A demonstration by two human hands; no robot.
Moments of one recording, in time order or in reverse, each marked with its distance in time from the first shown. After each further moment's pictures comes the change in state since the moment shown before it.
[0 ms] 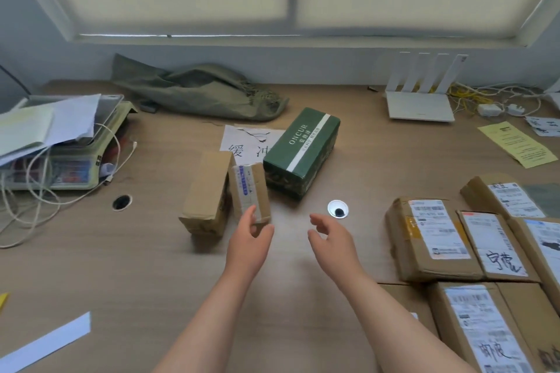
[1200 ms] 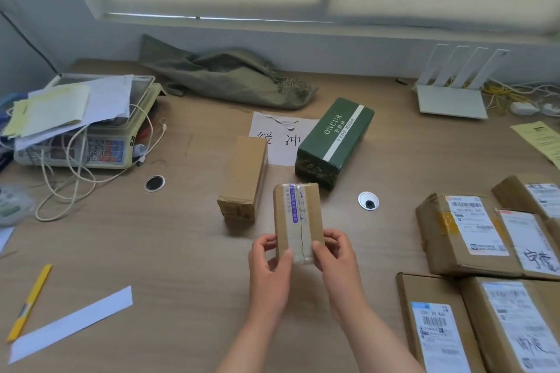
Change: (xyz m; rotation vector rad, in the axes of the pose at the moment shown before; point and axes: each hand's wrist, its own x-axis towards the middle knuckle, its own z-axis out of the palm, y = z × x) left_hand -0.063 -0.051 -0.035 -0.320 0.110 0.012; right_hand -0.065 -0.025 0.079 0.573 0.044 0.195
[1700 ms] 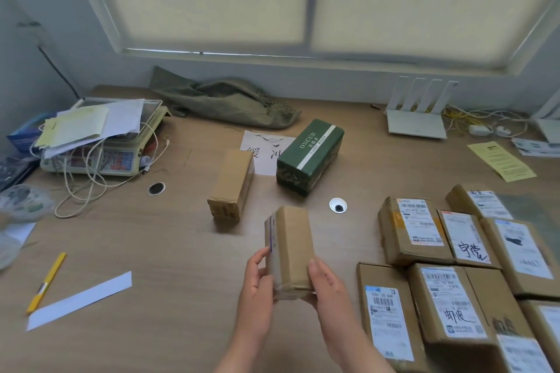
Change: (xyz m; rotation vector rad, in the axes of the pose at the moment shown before) left_hand -0.122 0.042 0.010 -0.109 -0.126 -0.096; right_hand -0.111 -0.034 -0.076 0.067 -0.295 -0.022
